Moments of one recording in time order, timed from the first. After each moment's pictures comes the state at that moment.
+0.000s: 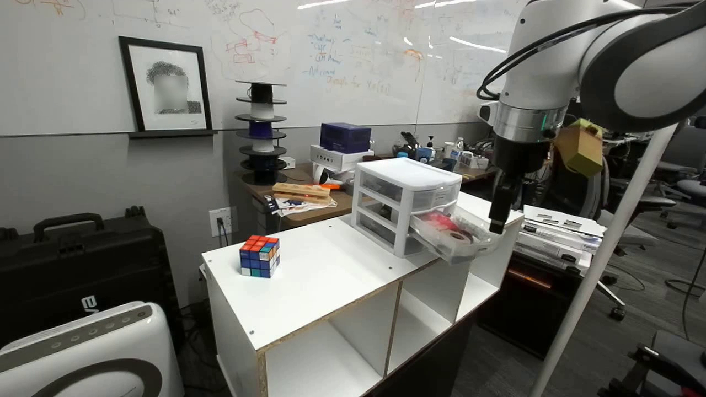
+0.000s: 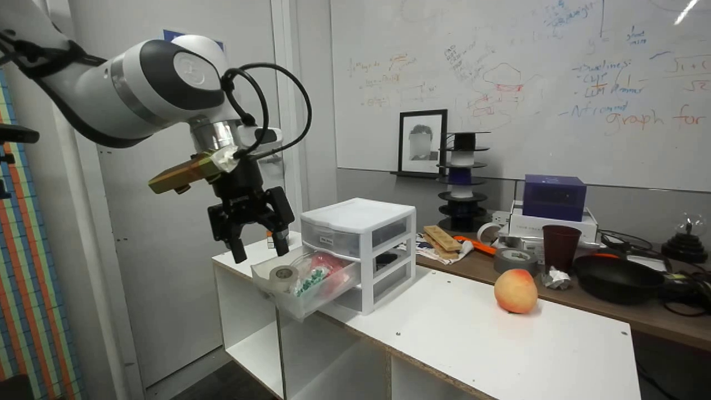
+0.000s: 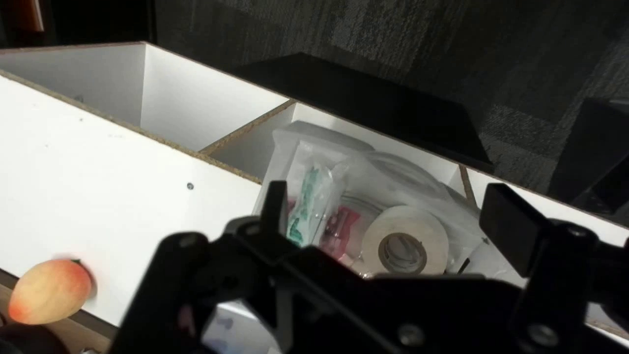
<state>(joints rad) 0.06 -0.09 0.04 -2.50 -0.45 2.42 0.11</state>
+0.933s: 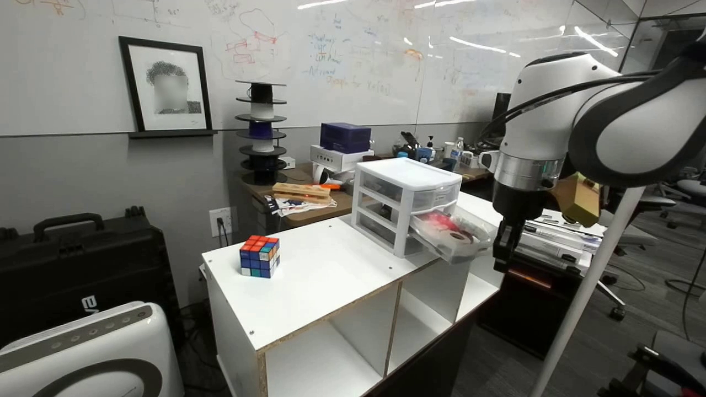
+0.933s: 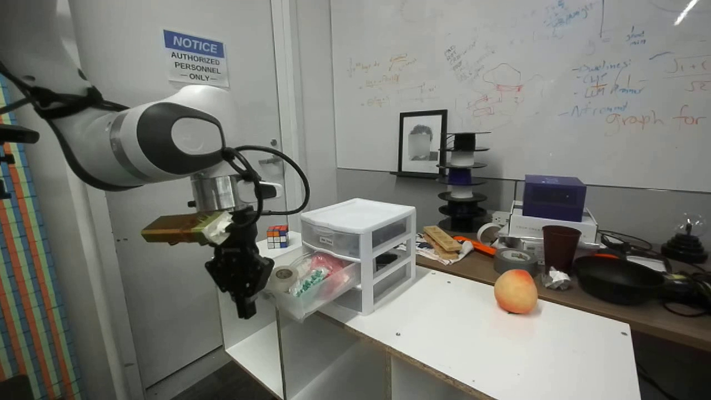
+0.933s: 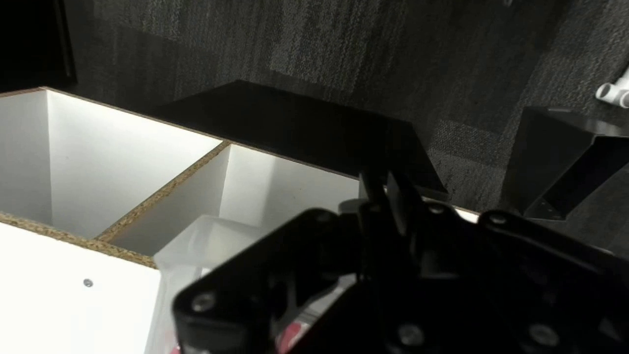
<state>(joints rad) 0.04 0.04 0.03 -2.58 -0.32 2.60 0.06</state>
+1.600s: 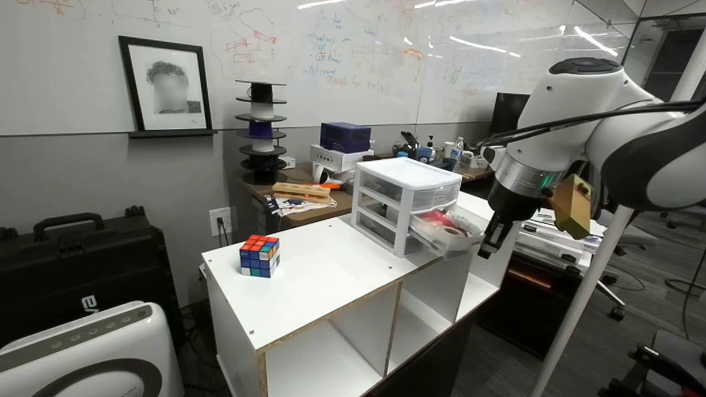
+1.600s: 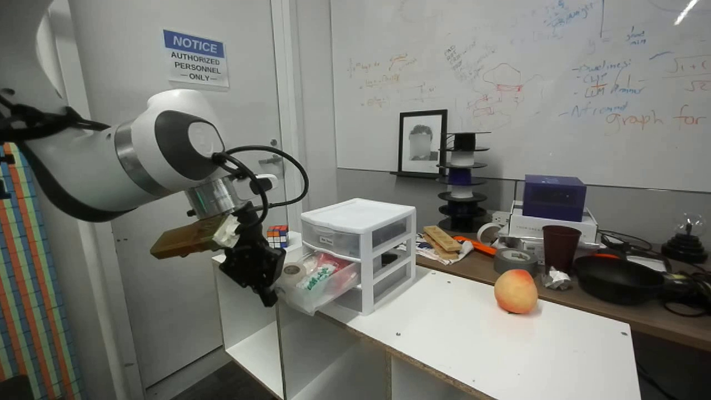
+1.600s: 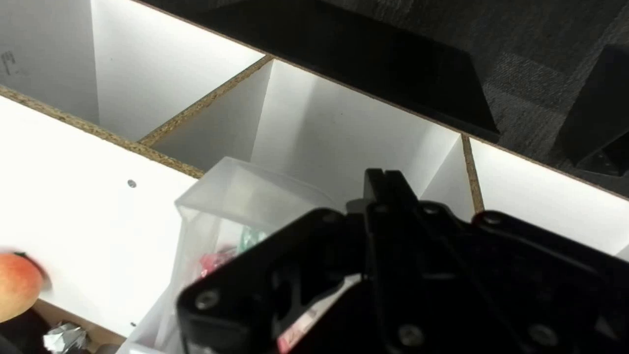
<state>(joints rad) 0.03 0.06 -0.03 -2.60 -0.78 2.84 0.38</state>
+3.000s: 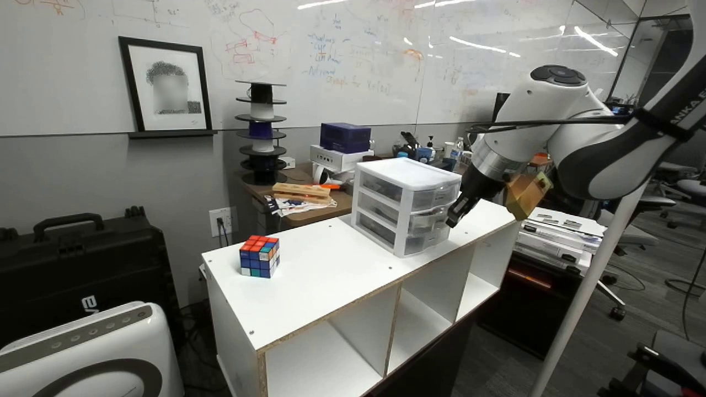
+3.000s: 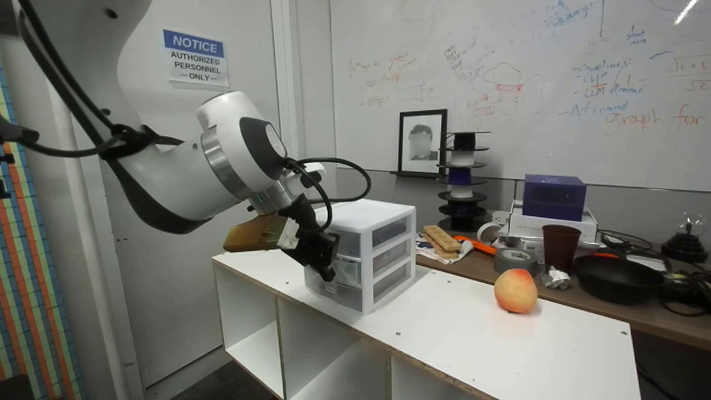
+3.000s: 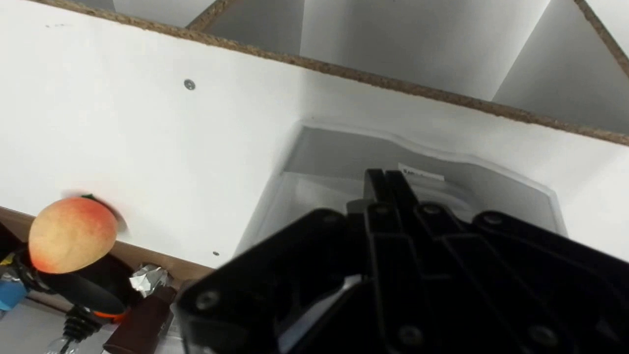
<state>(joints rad) -0.02 0.24 -0.11 -2.37 -1.01 3.02 0.66</state>
